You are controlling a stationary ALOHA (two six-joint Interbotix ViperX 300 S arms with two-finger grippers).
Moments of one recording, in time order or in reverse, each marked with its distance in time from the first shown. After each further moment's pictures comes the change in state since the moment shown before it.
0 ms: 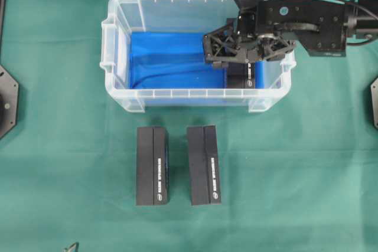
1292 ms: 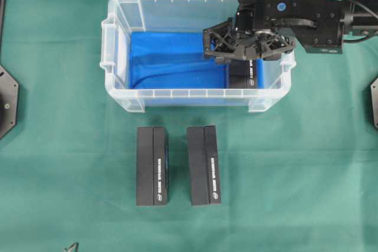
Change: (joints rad) left arm 0.000 0.002 -0.002 0.000 0.000 0.000; right arm -0.014 0.015 -0.011 0.018 0.002 0.060
